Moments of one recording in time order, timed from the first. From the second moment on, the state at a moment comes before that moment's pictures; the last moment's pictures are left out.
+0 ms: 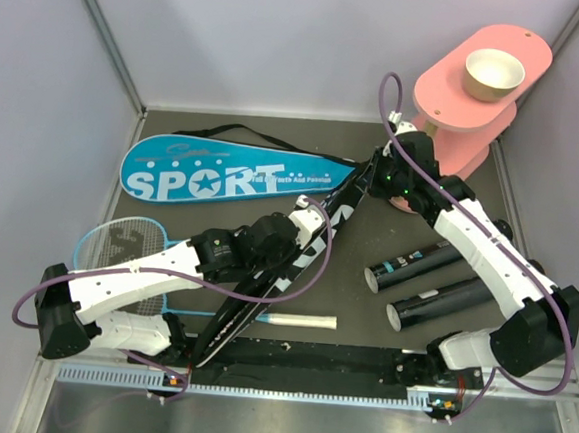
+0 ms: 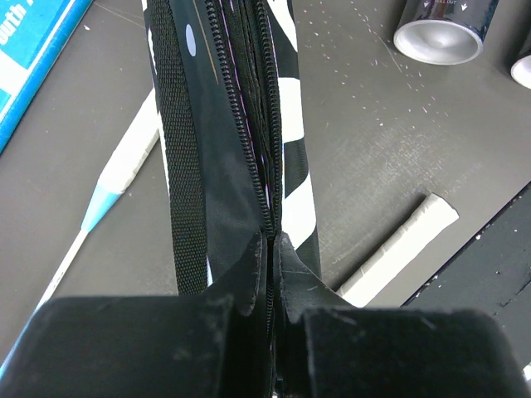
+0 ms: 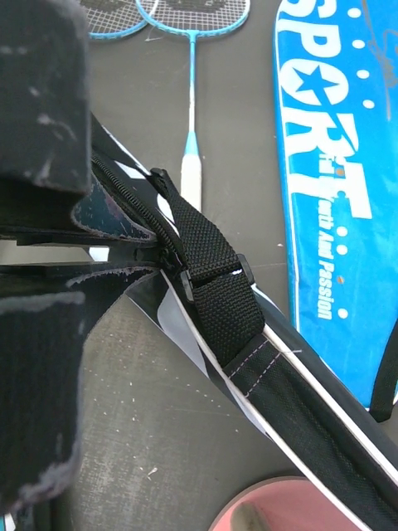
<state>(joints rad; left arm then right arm) -1.07 1.19 1.01 -0.54 -0.23 -0.16 0.48 1.38 1.29 -0.52 -0.02 0.46</state>
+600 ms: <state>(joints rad) -1.04 1.19 1.01 -0.55 -0.22 -0.19 0.49 1.30 1.19 -0.48 -0.12 0.40</state>
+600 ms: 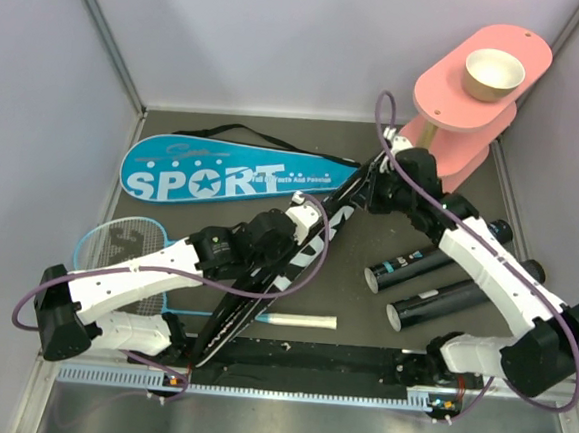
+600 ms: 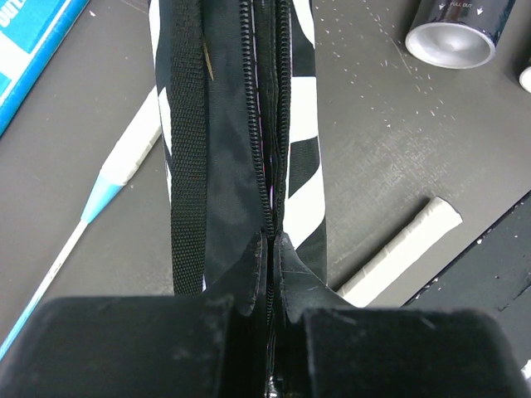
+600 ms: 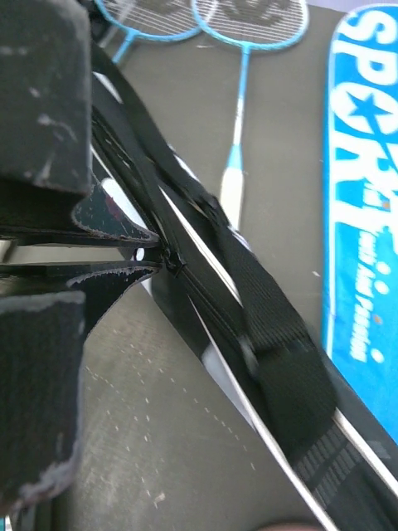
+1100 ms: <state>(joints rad) -1.02 1.16 0.96 -0.51 -0.17 -0.19 0.96 1.12 0.86 -0.29 -0.04 0.69</state>
